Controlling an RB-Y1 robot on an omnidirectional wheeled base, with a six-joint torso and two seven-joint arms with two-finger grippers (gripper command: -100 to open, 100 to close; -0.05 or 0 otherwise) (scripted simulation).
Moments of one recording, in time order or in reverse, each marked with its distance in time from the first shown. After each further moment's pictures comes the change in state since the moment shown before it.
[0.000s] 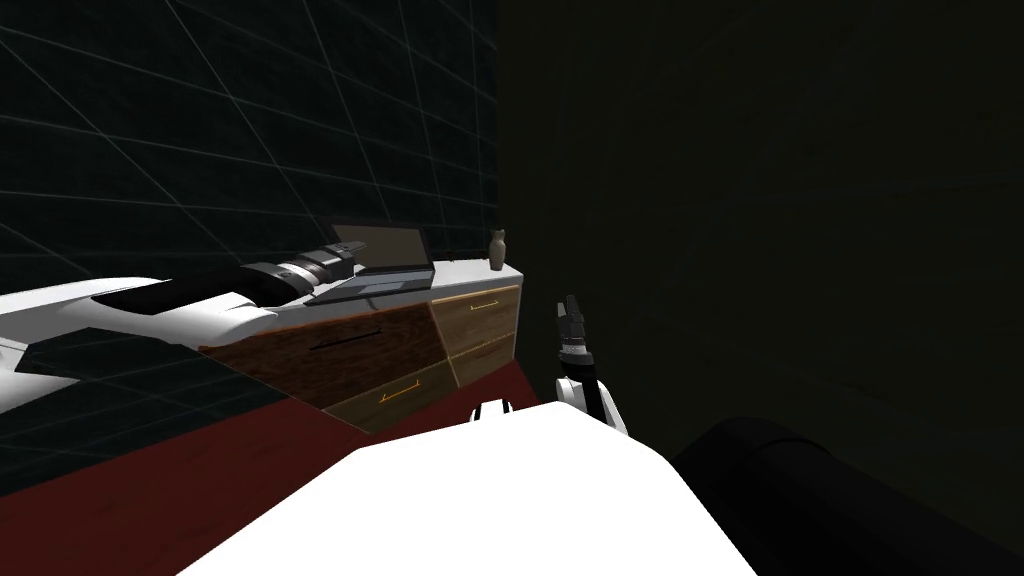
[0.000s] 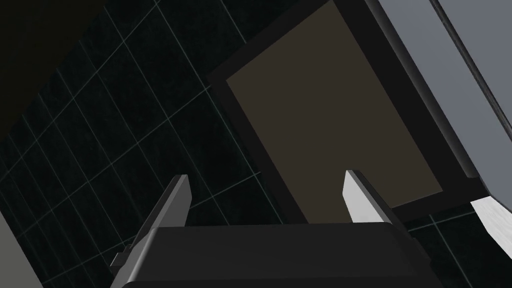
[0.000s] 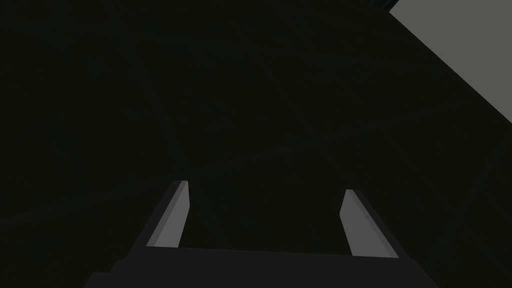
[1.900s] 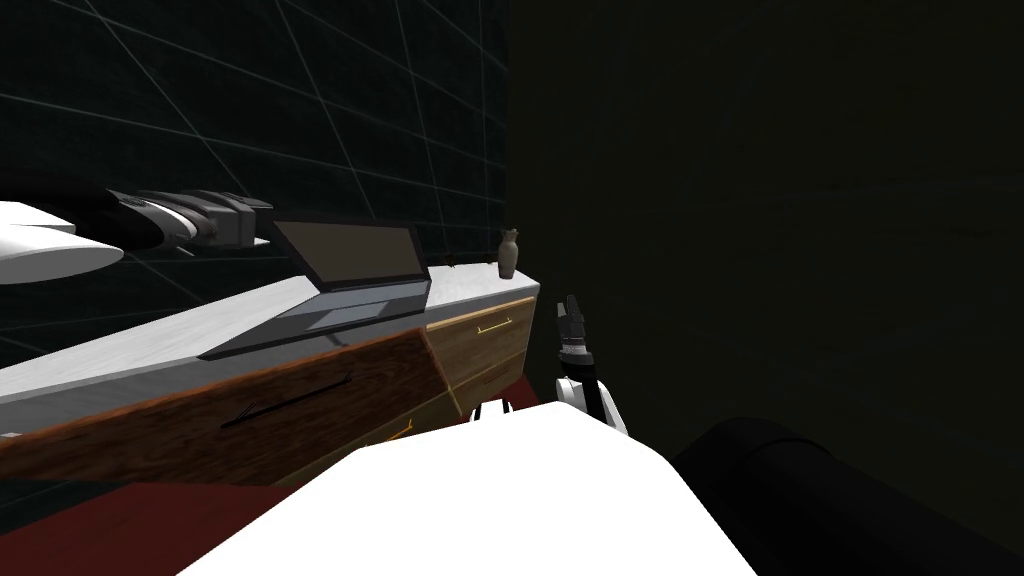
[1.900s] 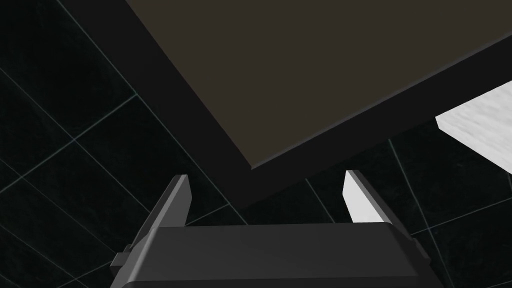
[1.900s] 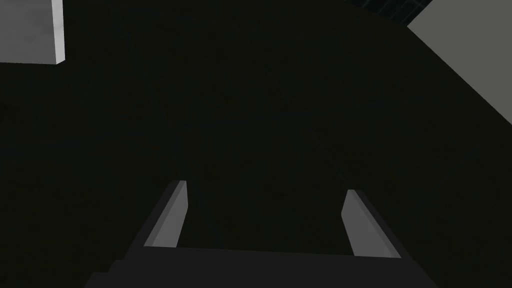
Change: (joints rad) left arm -0.121 0.442 -0.139 0.271 0.280 0.223 0.198; right arm 0.000 0.000 0.000 0.000 0.000 0.000 0.000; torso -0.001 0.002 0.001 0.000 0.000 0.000
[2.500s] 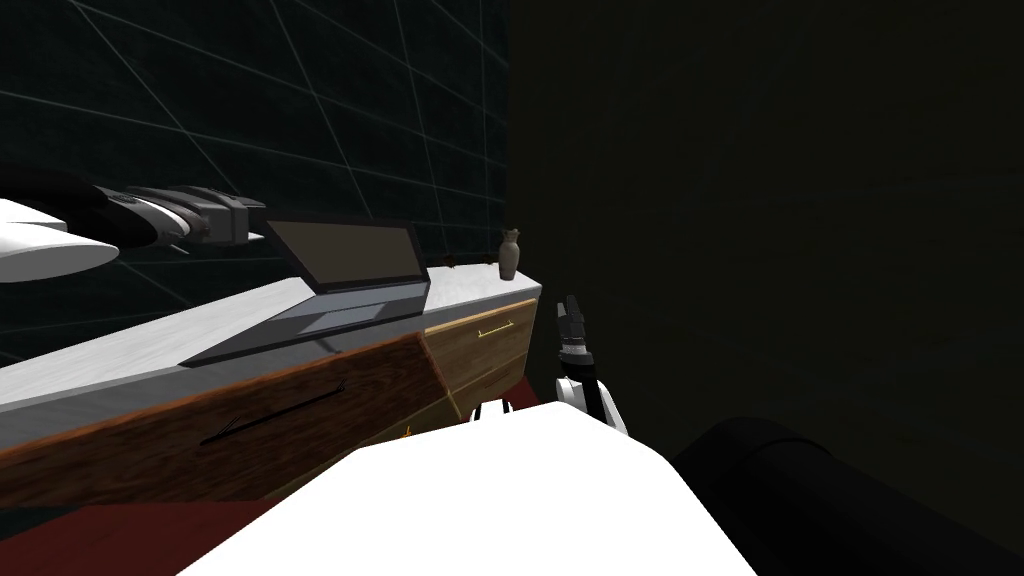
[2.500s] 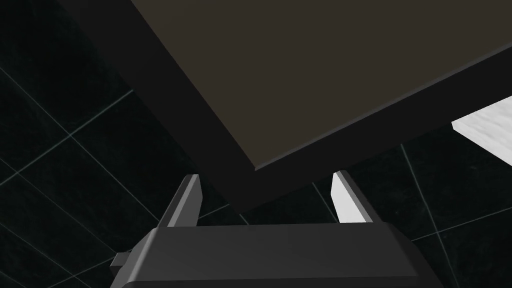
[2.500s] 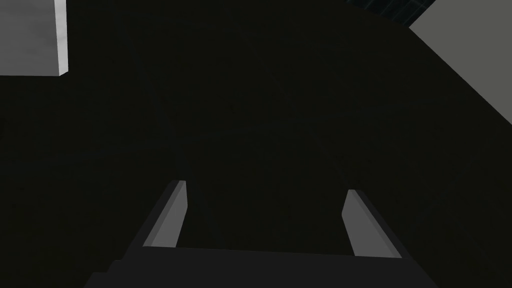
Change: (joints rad) left arm -0.033 -0.023 -0.006 0.026 -0.009 -0.002 -0.018; right arm 0.000 0.000 0.000 0.000 0.000 0.000 0.000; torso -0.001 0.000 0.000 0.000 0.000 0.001
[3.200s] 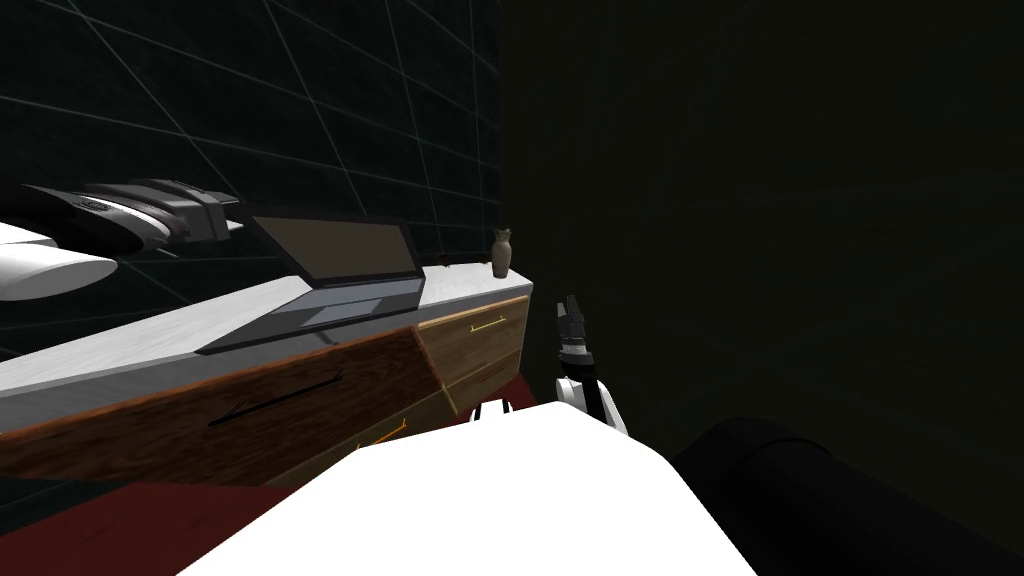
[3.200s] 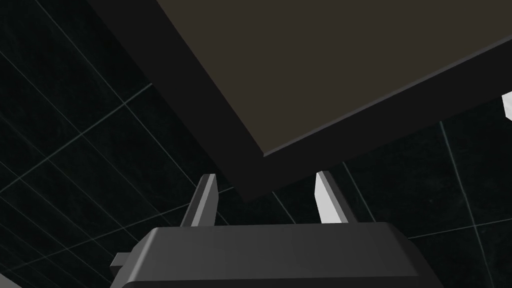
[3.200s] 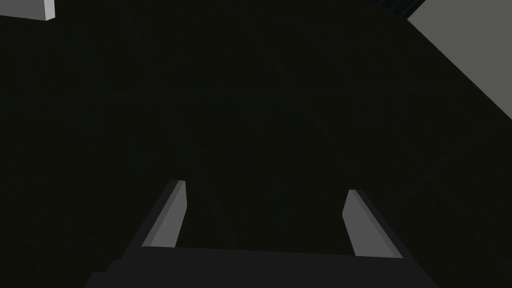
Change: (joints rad) left arm -0.005 -0.155 0.092 0.120 -0.155 -0.151 -0.050; right arm 0.000 0.000 0.000 0.000 0.000 0.000 0.000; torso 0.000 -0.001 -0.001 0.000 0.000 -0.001
